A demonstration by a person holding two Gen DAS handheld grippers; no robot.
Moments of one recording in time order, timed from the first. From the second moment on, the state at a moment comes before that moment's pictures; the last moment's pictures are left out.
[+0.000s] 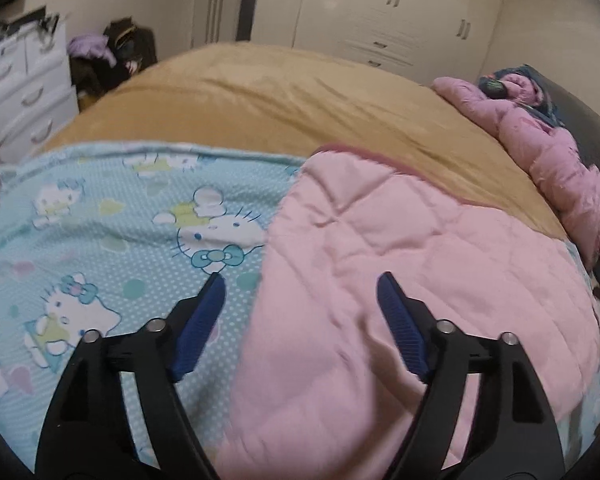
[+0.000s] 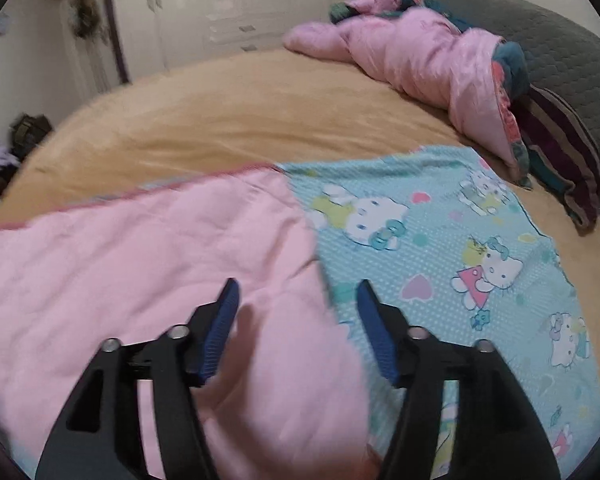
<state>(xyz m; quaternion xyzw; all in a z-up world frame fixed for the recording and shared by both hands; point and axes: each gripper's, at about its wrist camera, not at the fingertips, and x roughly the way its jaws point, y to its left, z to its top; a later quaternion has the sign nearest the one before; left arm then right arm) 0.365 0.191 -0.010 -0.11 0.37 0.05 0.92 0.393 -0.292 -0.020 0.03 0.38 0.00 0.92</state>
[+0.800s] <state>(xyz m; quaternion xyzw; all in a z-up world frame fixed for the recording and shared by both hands) 0.321 0.074 -0.059 -0.07 0.44 -0.07 0.89 0.320 -0.199 -0.067 0.00 0.46 0.14 0.88</state>
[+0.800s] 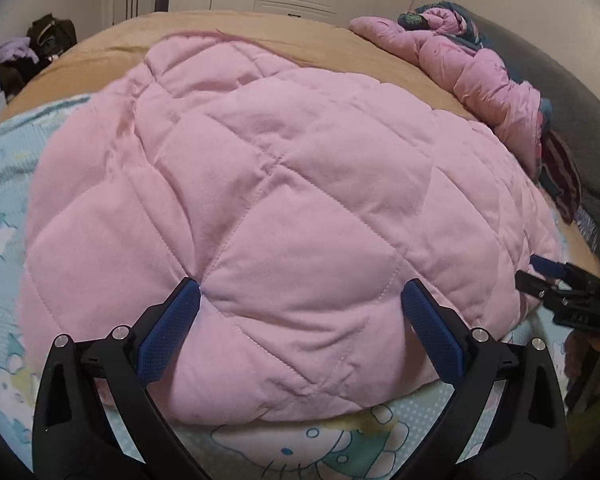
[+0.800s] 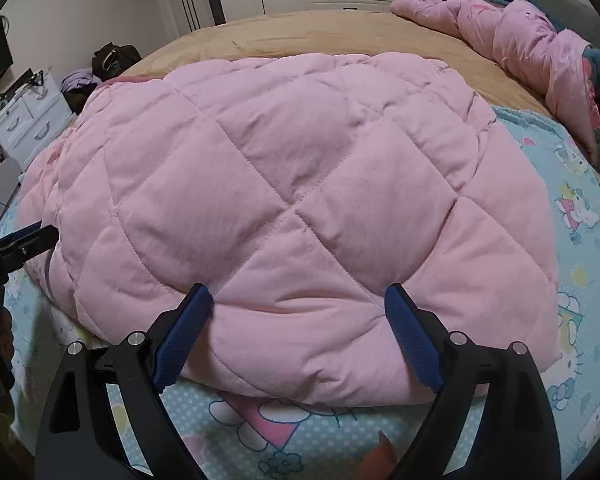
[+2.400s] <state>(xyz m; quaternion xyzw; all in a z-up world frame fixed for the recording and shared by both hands) 0.389 0.190 -0.068 -0.10 0.47 0.02 0.87 0.435 -0.335 -0.117 0.15 0.57 0.20 0.79</state>
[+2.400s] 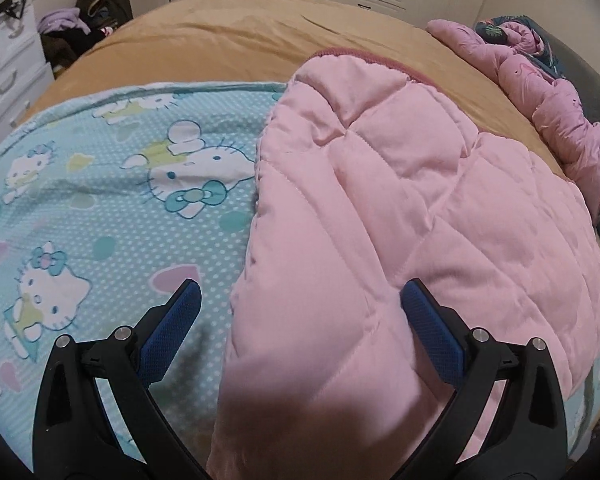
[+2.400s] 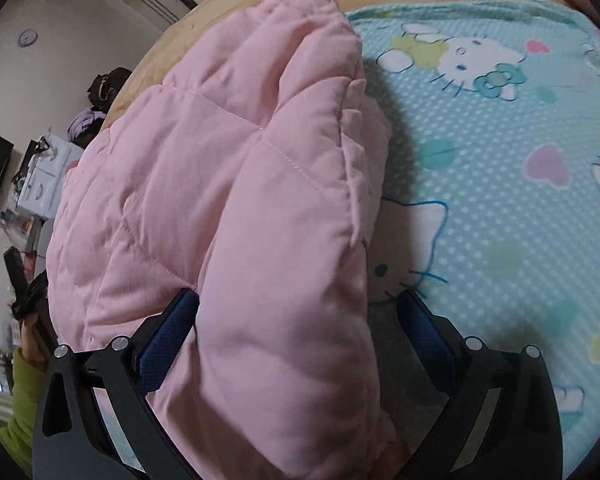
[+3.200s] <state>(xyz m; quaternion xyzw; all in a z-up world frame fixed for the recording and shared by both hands) 0.382 0.159 -0.056 -0.16 0.45 -0.03 0.88 0.422 -0.281 -0.075 0.14 0.53 0.22 0.81</state>
